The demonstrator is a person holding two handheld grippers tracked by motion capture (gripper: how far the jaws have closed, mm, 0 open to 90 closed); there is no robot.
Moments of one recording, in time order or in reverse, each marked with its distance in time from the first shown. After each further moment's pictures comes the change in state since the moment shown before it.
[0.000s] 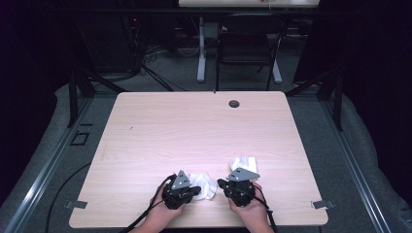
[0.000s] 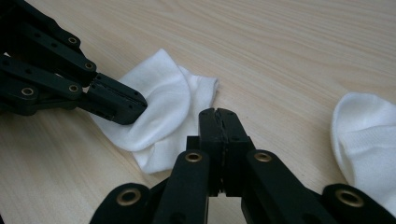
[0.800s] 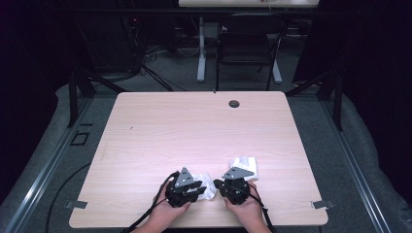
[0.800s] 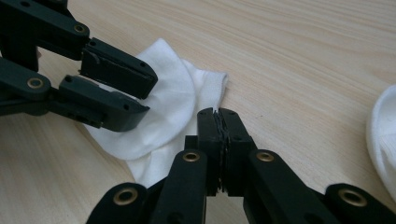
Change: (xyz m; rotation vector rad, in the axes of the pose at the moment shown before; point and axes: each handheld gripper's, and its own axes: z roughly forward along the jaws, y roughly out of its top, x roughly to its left) left arm -0.006 0.017 0.000 -0.030 0.017 0.000; right arm -0.001 -0.003 0.022 0.024 0.031 0.024
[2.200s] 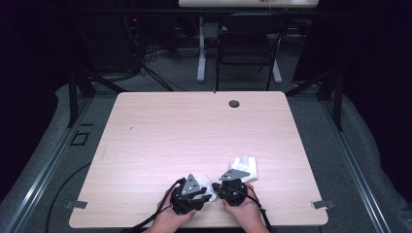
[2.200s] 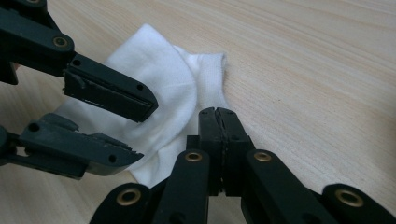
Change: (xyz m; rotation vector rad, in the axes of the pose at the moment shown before) left arm -0.023 -0.003 0.004 0.026 -0.021 0.032; right arm 0.003 -0.005 0.008 0.066 0.017 0.000
